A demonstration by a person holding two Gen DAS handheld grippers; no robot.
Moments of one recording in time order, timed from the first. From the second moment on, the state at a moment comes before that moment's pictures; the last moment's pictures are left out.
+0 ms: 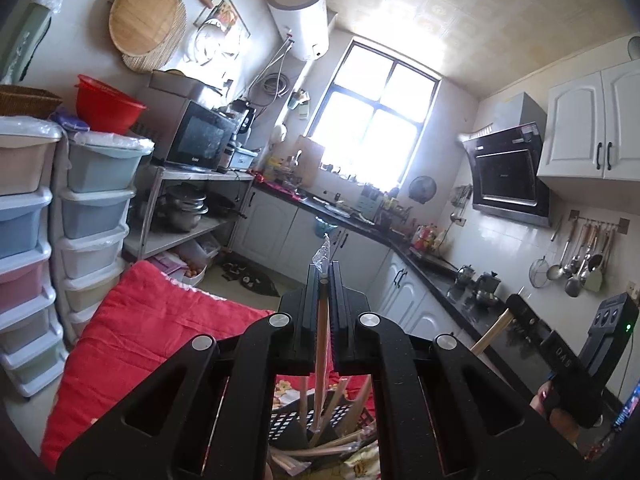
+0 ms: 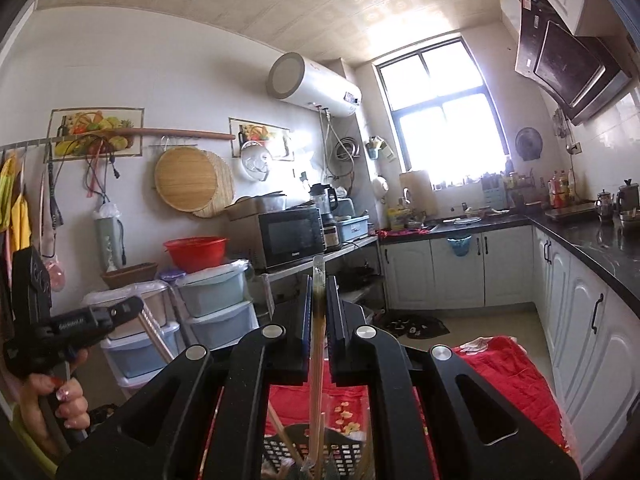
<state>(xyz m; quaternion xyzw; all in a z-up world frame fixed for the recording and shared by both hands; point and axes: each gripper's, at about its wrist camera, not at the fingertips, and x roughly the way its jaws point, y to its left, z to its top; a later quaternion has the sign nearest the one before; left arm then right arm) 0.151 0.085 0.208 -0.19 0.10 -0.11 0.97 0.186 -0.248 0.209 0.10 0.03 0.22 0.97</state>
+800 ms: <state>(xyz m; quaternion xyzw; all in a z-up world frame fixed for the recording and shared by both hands) 0.189 0.055 0.137 -0.16 0.15 -0.10 0.97 0.230 -0.233 0.135 0.09 0.06 0.20 0.97</state>
